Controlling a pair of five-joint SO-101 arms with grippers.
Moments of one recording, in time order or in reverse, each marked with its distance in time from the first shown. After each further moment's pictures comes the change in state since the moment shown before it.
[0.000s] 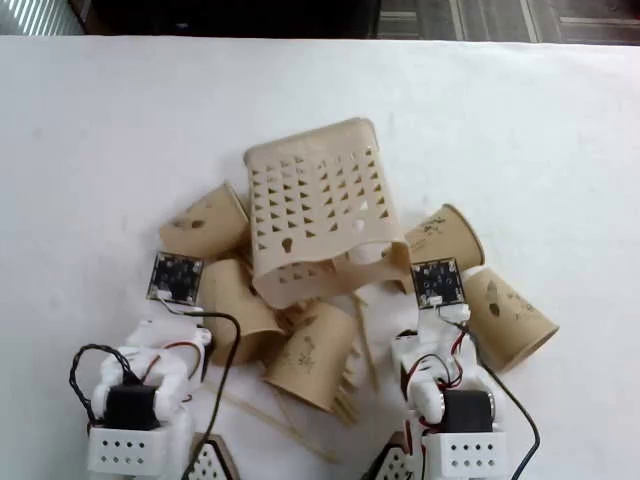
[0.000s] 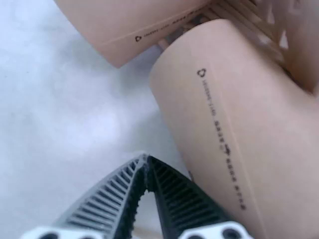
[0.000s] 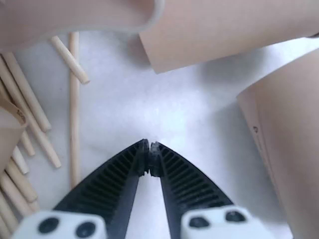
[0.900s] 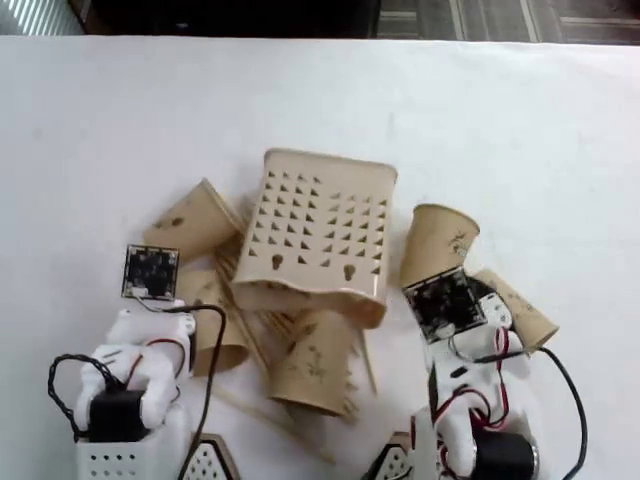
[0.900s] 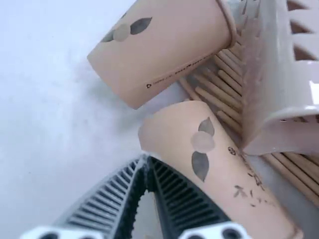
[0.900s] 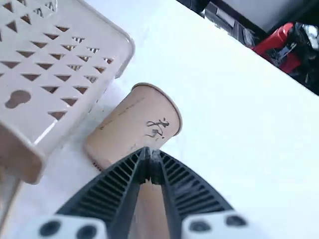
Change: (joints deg) left arm -4.2 -0.2 -8.5 0.7 0.0; right arm 6.1 -0.6 -31.0 2.9 26.6
